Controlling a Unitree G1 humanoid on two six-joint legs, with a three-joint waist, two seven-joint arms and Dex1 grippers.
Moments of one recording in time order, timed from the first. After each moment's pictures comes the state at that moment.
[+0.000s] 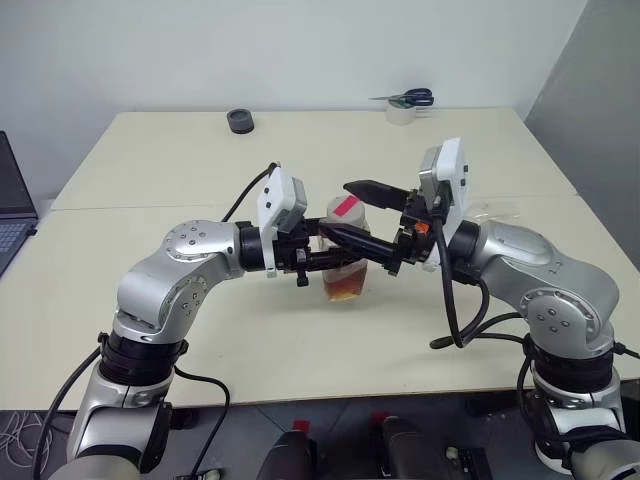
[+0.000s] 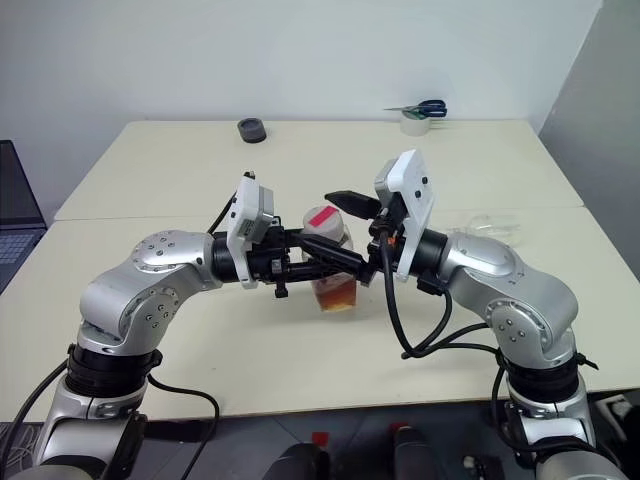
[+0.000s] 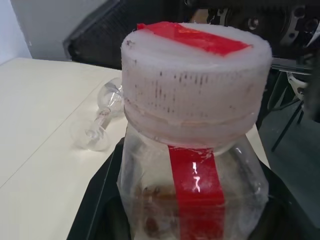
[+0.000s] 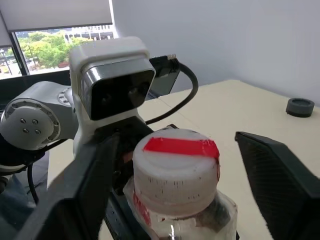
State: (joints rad) left arm -0.61 0.59 -0.08 -0.31 -0.61 0.67 -0.95; right arm -0.64 -0.41 0.05 -0.56 0.80 0.88 0.48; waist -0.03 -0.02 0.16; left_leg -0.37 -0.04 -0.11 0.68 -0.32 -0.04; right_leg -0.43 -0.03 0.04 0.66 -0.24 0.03
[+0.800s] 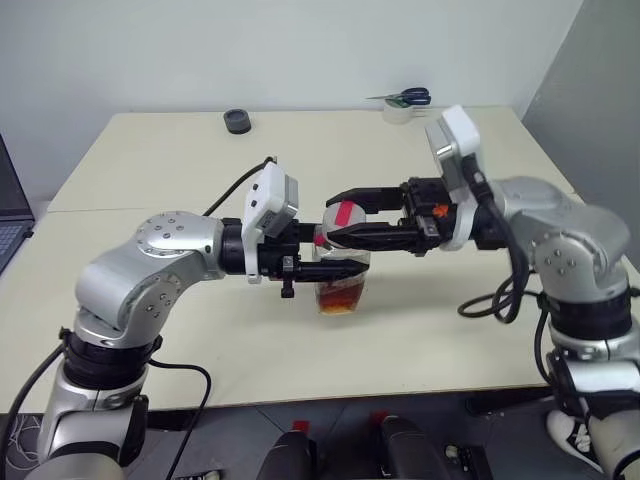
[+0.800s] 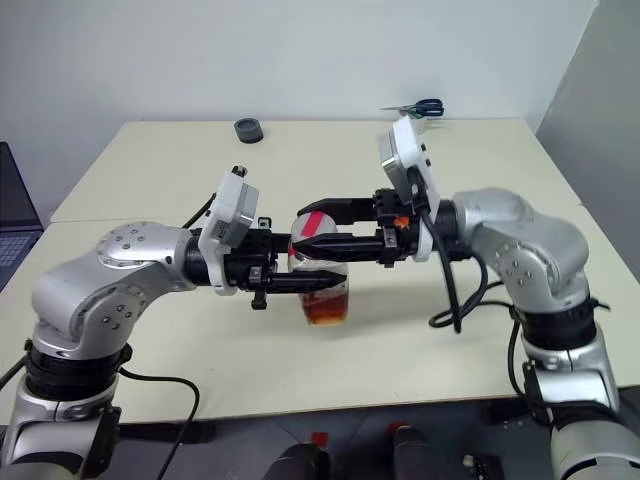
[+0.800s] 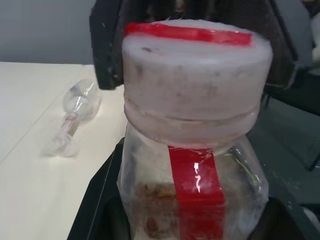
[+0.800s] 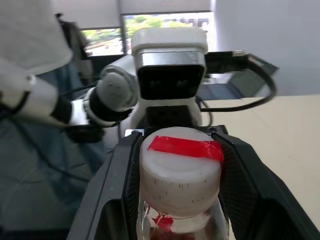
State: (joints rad) left arm -0.64 0.72 -0.02 -0.45 -0.80 0.83 -1.01; right arm -0.96 -0.55 0.15 -0.16 0.84 0.80 1.13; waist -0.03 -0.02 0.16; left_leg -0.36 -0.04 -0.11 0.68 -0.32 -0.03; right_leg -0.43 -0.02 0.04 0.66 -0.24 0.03
